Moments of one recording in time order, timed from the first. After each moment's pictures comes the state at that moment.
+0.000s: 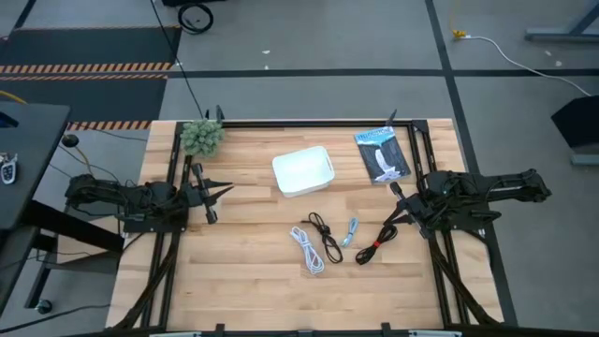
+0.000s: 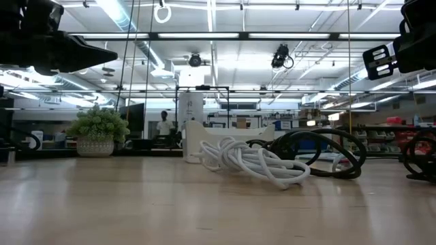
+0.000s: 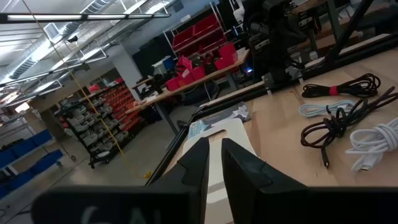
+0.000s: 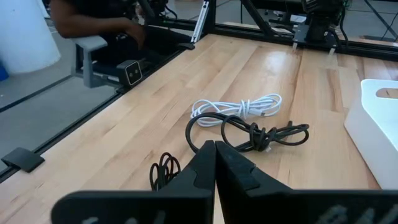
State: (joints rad) left arm -0.18 0.10 0.01 0.19 -0.50 0.48; right arm 0.08 0.18 0.21 -0.36 -0.36 -0.13
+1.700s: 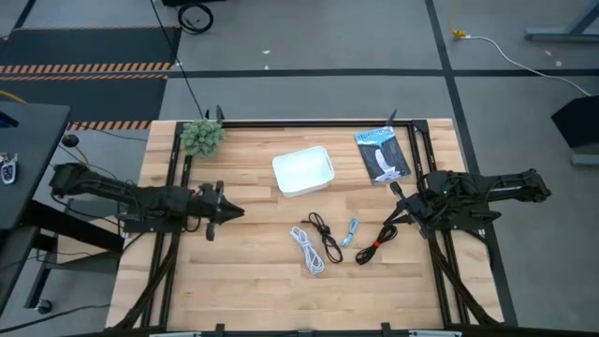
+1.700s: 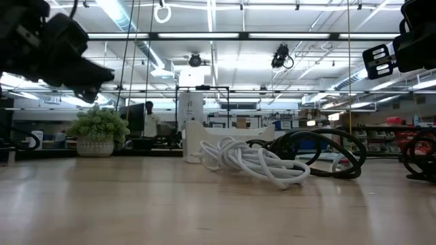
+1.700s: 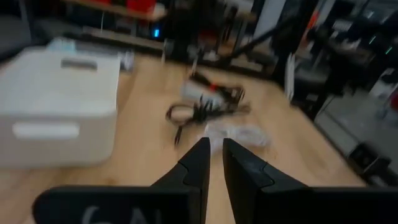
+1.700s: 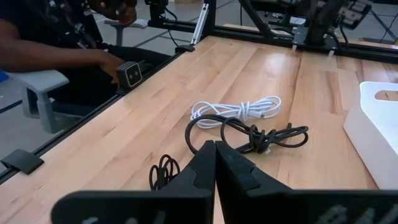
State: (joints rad) left arm -0.18 0.54 0.02 0.36 -0.13 -0.25; right arm 0.08 0.18 0.21 -0.35 -0.36 -0.13
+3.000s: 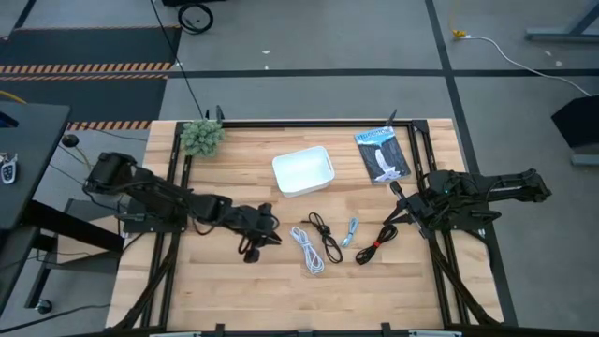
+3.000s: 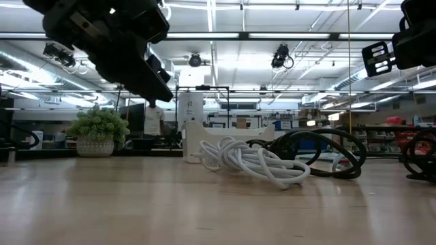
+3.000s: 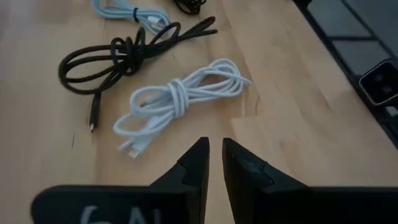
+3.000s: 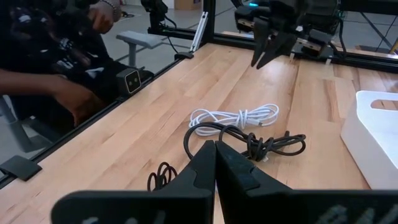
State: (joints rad) left arm -0.25 1.48 0.66 0.21 0.03 -0.14; right arm 0.08 0.18 0.21 -0.32 -0.36 -0.13
